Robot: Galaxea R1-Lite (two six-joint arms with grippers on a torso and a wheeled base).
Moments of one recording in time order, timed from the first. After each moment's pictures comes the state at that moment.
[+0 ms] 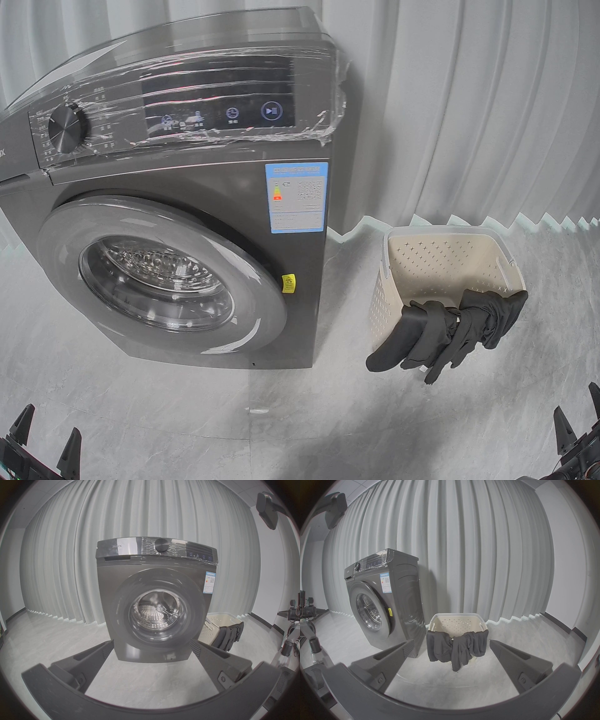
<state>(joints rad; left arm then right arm) 0.00 0.02 -0.02 0.00 0.00 -0.03 0.01 0.02 -0.02 0.00 0.02 -0.01</state>
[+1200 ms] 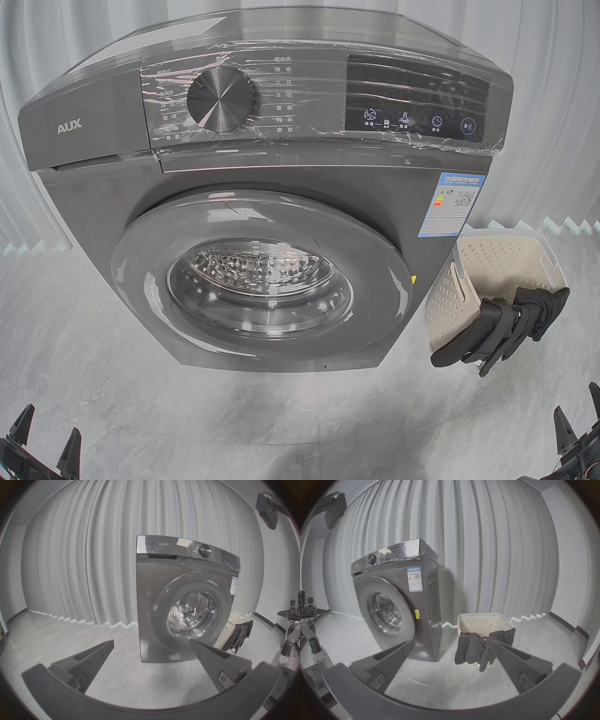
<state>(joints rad) 0.00 0.02 -0.02 0.00 0.00 -0.03 0.01 0.02 -0.02 0.00 0.02 -0.01</state>
